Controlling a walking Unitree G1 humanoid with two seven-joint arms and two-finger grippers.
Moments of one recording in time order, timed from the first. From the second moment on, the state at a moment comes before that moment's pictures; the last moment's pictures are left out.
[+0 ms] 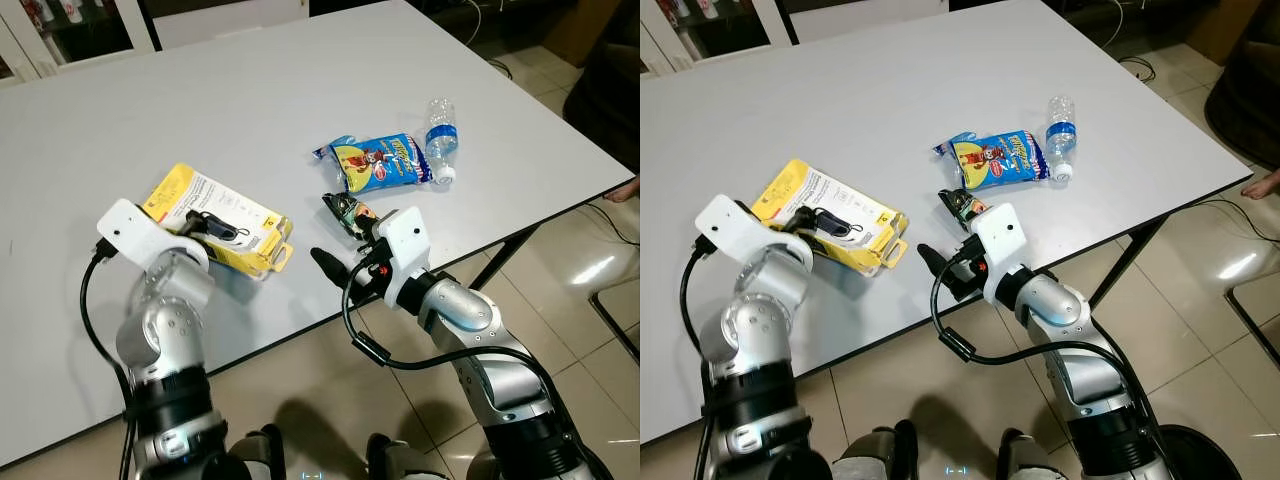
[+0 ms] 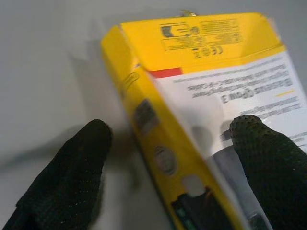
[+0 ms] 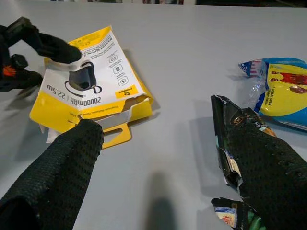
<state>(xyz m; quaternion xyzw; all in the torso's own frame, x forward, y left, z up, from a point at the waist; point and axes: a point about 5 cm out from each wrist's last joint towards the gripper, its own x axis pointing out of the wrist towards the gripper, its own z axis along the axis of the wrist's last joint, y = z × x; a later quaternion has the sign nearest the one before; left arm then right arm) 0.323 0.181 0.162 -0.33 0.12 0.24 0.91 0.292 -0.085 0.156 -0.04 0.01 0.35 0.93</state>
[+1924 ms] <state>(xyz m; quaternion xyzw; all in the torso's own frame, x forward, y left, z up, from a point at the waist) 0.333 0.206 0.142 -0.31 0.09 0.21 0.92 0.292 -0.087 0.156 -0.05 0.01 0.35 0.93</state>
